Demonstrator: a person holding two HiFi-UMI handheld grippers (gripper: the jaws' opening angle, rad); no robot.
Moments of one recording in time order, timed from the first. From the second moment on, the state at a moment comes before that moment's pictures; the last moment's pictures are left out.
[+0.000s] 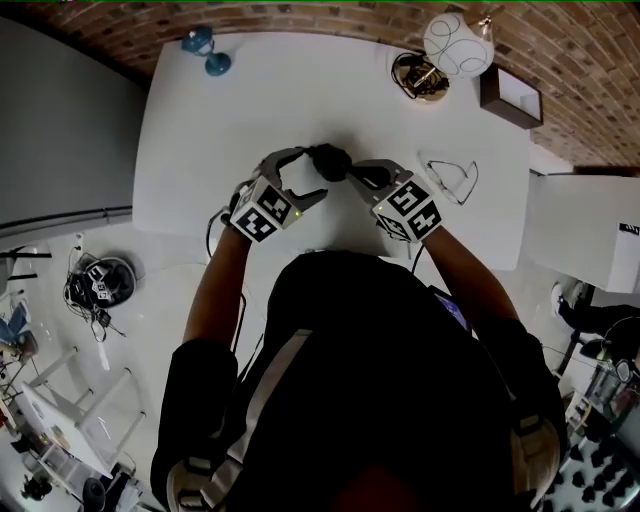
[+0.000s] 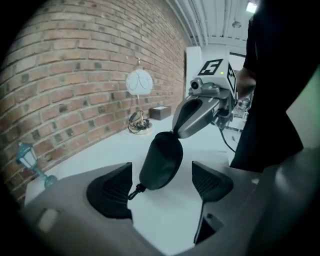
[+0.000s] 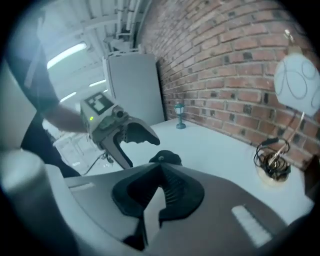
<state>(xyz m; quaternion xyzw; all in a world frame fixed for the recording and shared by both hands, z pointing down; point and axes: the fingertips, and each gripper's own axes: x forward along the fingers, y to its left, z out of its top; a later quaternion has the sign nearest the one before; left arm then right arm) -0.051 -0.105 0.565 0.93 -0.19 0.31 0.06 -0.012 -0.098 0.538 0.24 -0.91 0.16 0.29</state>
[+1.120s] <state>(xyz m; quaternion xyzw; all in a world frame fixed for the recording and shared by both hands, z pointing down) 0.010 -0.110 0.586 0.94 -0.19 0.30 -0.03 -0.009 -0.092 0.515 0.28 -0.86 0.41 0.14</state>
